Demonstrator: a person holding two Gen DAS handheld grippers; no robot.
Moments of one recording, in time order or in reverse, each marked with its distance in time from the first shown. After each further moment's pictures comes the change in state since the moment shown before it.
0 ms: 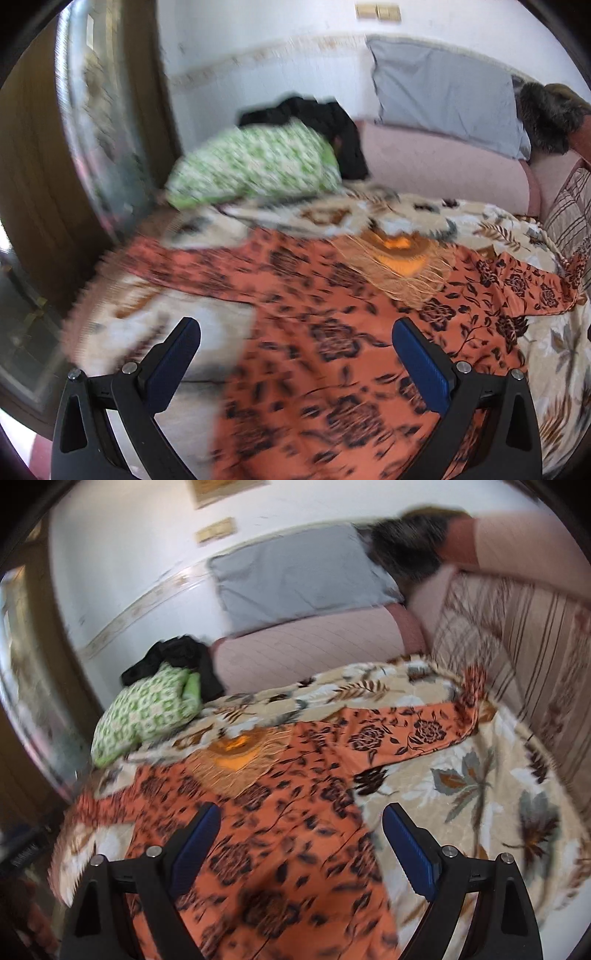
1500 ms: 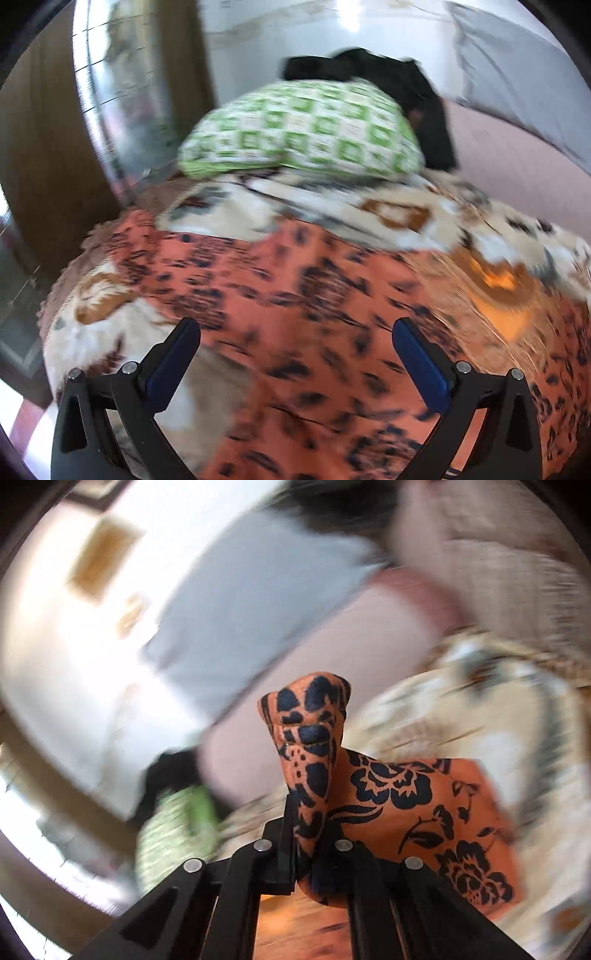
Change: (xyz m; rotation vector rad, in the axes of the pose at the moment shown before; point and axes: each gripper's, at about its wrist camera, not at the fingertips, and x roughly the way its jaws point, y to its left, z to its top) left arm 0.168 0.057 0.040 -0.184 0.021 0.222; right arm 0.213 -0.046 0.206 0.347 -0.041 0.328
